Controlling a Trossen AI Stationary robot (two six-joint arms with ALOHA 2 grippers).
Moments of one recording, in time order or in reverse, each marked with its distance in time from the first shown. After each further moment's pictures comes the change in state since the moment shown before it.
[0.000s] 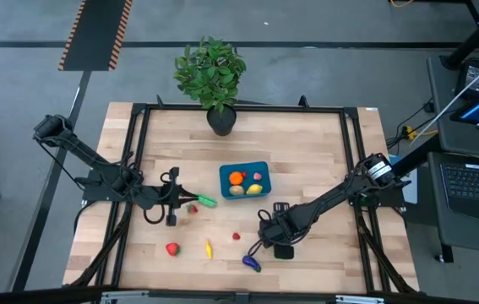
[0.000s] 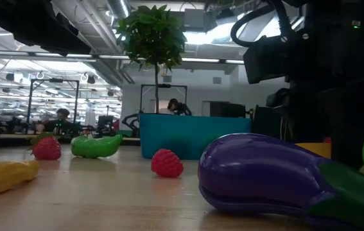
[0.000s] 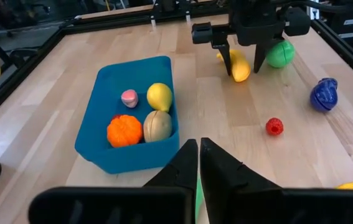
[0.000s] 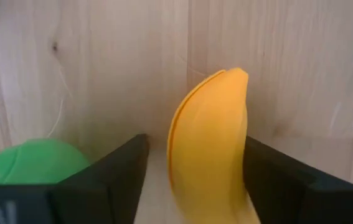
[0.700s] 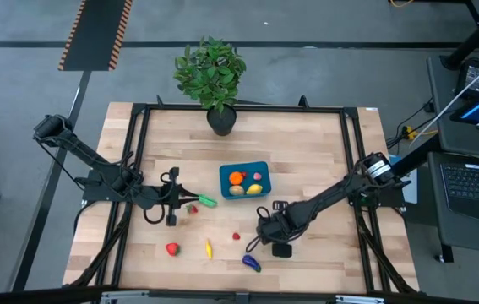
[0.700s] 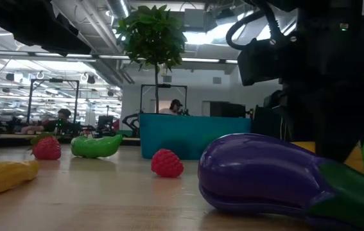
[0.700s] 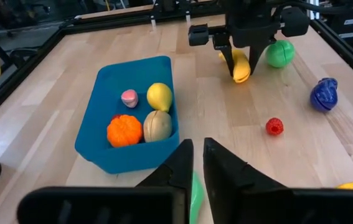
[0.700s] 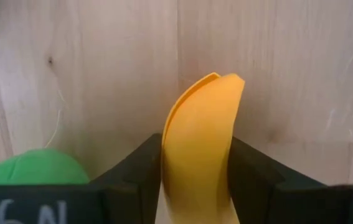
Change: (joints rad) left arm 0.000 0.000 0.000 0.000 0.000 0.000; right arm -0.026 -0.021 -0.002 -0.008 -0.030 0.006
